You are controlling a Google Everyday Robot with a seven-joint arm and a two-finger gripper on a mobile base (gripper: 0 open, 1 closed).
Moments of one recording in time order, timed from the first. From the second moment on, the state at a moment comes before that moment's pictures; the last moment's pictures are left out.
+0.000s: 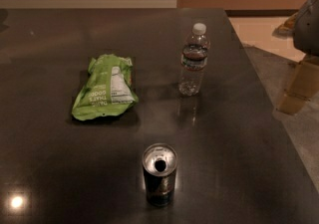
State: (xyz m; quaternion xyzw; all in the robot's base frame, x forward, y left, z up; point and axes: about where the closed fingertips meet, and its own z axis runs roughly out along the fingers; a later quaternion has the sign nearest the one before) arm 0.438 -0.217 0.976 -0.60 0.78 -0.03 0.16
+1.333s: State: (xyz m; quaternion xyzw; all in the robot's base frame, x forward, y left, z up) arm 0.510 -0.127 0.995 -0.70 0.69 0.00 0.20
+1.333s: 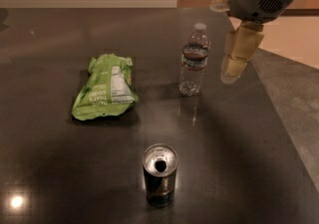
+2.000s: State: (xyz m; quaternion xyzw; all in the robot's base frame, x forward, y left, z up) arm 0.546 -0.044 0.999 -0.77 0.61 0.00 0.21
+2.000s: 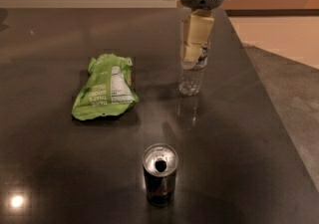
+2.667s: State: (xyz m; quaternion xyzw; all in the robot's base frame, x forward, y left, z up) arm 0.530 0.028 0.964 -0.85 0.50 -0.01 0.17
